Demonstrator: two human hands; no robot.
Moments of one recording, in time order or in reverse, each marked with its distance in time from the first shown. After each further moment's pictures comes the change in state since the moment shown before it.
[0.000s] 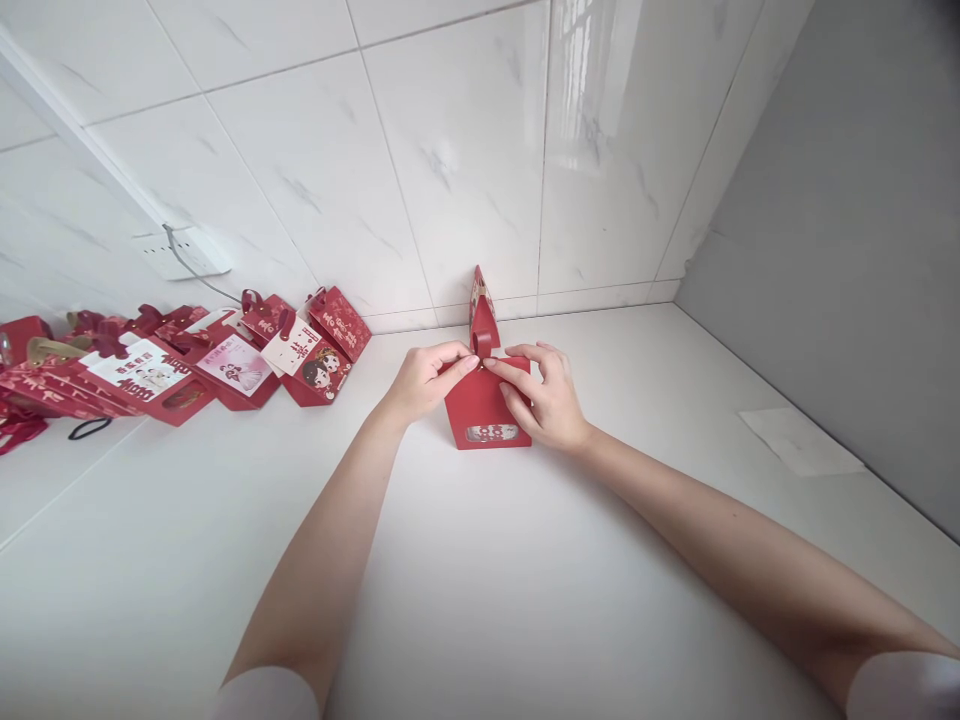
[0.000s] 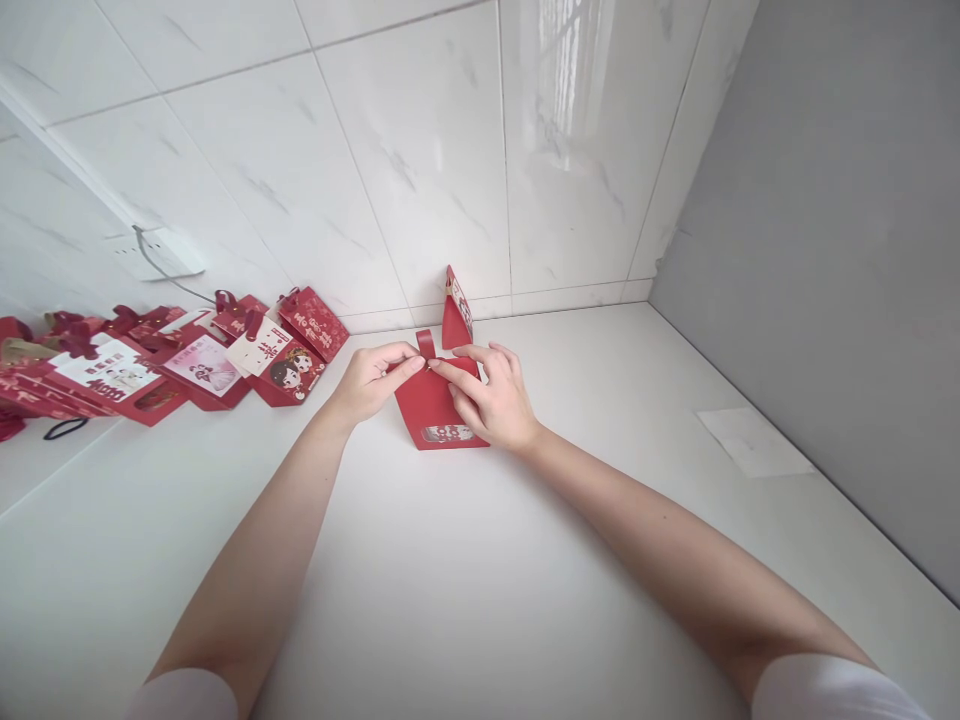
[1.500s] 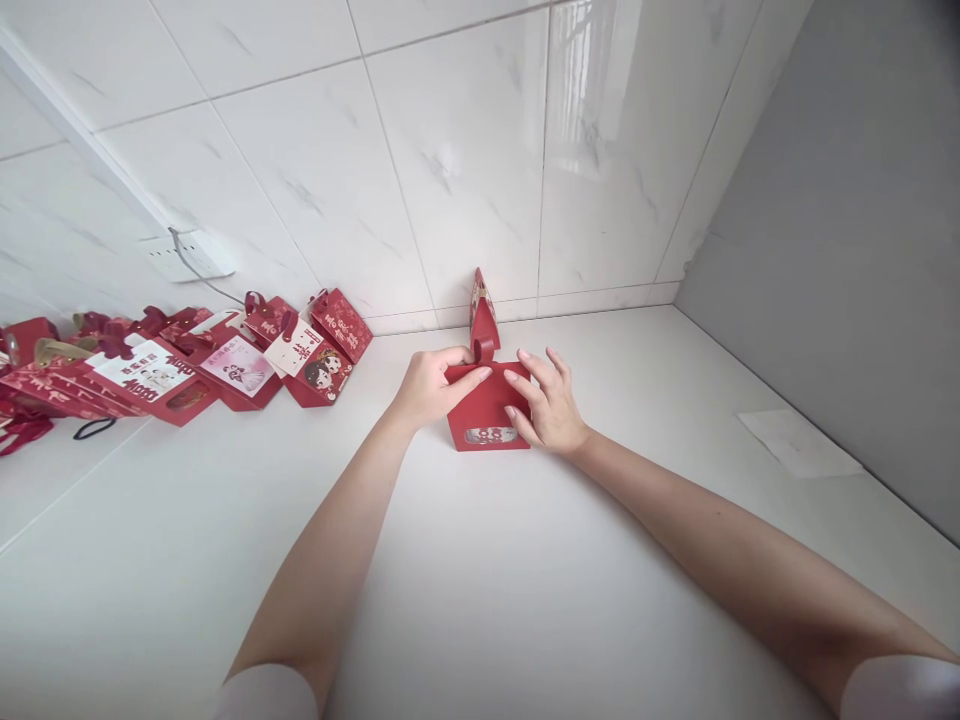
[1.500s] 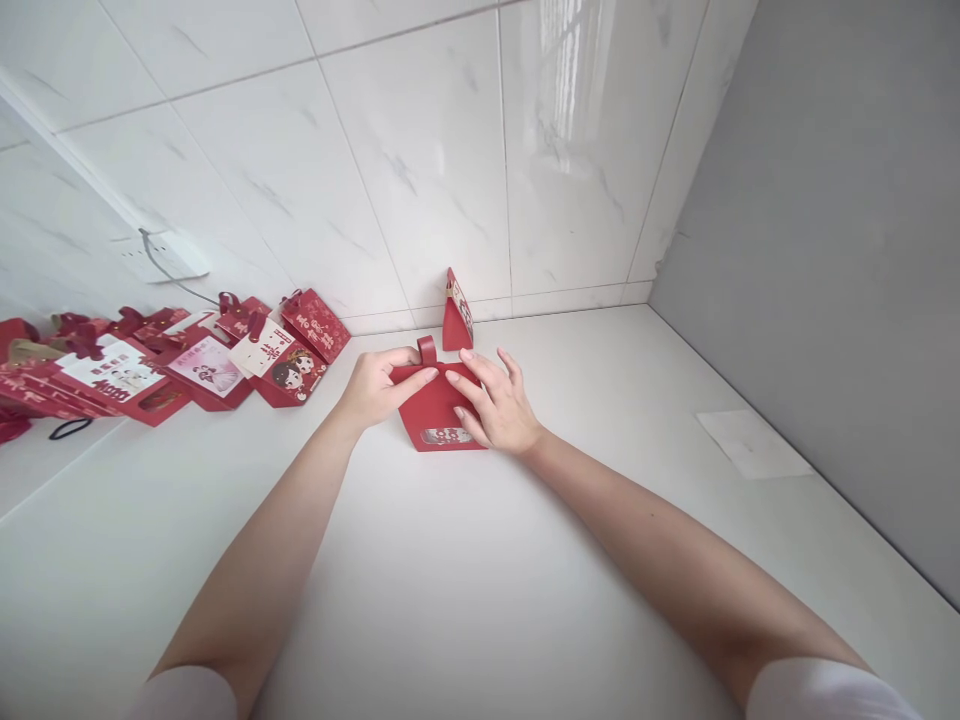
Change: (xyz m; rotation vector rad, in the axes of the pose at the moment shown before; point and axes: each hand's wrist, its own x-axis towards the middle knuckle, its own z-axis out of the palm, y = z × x) left_hand -0.003 0.008 0.010 0.092 0.073 0.008; right_hand -0.018 0.022 0.016 -0.146 0.159 -0.265
